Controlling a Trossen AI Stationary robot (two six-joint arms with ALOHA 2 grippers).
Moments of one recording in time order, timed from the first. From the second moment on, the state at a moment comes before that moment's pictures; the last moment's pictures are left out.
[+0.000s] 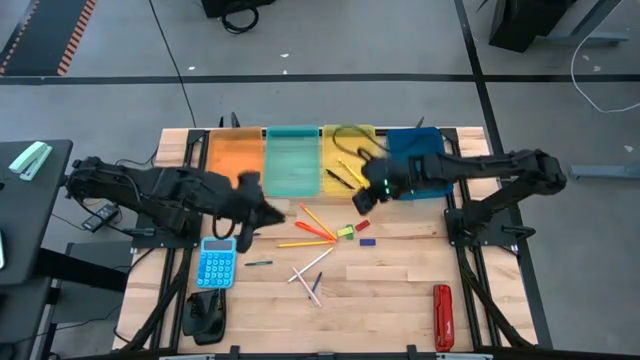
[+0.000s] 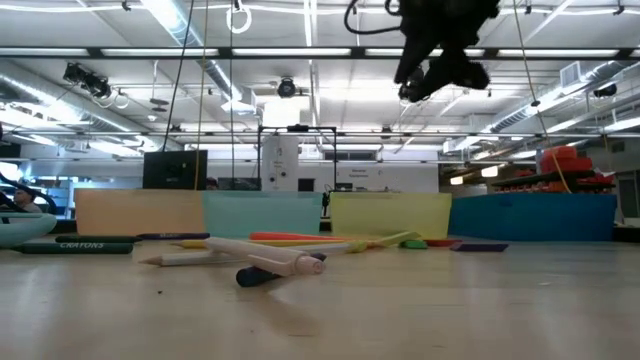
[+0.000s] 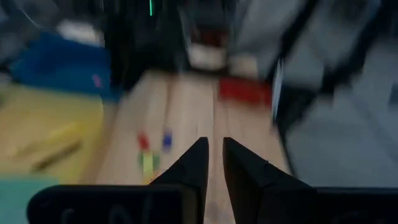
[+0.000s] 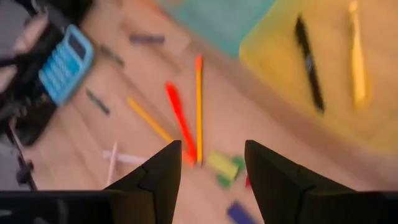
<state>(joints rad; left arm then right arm) -0.22 1.12 1.21 -0.53 -0.12 -0.26 -0.03 1.34 1.15 -0.70 0.11 0.86</state>
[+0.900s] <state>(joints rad) -0.14 1.07 1.21 -0.78 0.11 -0.14 0.40 1.91 1.56 -0.61 0.21 1.16</state>
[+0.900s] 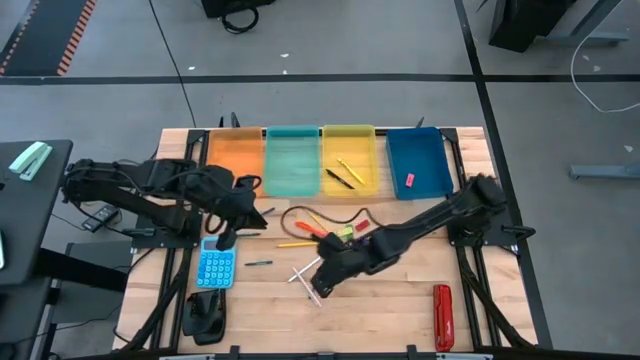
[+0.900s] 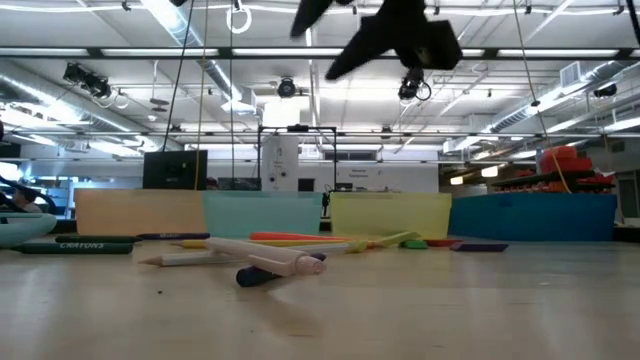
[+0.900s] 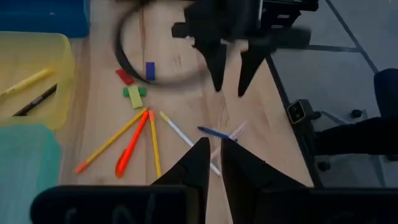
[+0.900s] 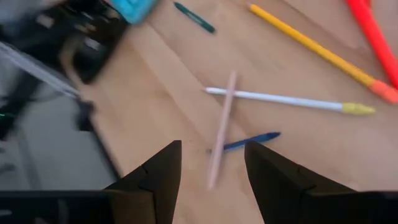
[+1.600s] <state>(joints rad) -0.18 1.01 1.21 -0.84 0.11 -0.29 0.31 2.32 1.94 -0.77 -0.05 1.11</state>
